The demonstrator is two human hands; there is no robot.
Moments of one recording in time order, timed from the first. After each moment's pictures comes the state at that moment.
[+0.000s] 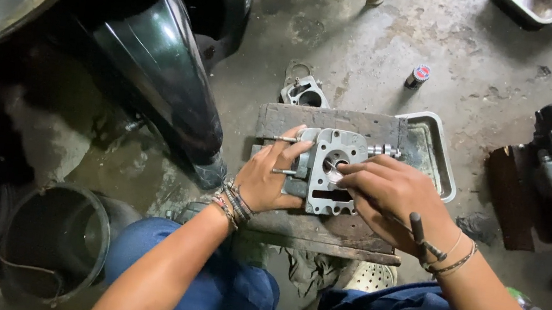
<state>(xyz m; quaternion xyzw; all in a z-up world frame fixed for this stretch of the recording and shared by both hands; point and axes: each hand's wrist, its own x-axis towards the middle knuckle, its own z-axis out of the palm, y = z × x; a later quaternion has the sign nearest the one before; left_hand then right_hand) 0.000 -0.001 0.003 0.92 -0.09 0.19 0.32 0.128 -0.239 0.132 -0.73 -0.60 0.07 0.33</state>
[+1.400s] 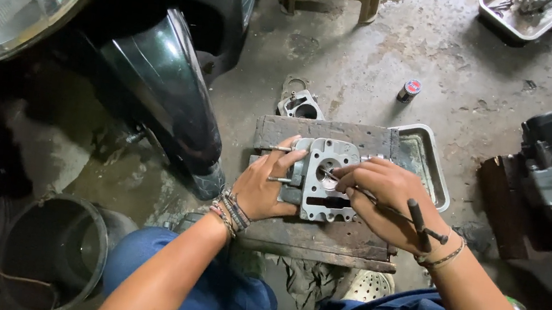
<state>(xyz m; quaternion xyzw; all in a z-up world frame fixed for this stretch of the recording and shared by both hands) -0.001 0.000 0.002 0.93 -0.09 0.19 0.32 0.128 -0.232 0.153 -0.74 -0.54 0.12 0.37</state>
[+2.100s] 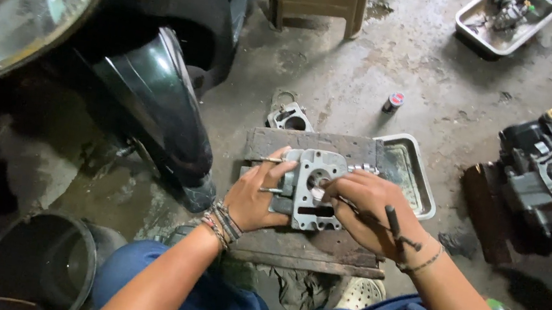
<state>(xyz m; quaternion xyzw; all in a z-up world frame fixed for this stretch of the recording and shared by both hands) 0.000 -0.005 0.029 0.93 -0.09 0.18 0.31 0.127 -0.232 0.145 -0.75 -0.54 0.10 0.37</state>
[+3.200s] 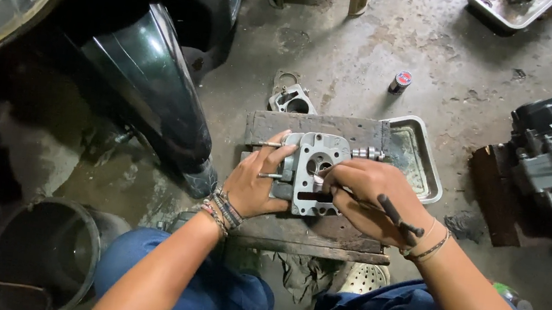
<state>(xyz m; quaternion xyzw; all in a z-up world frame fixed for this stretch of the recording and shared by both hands) 0.000 0.001 0.005 0.93 -0.10 0.18 0.30 0.129 -0.233 0.127 -0.74 -0.56 0.11 0.35</state>
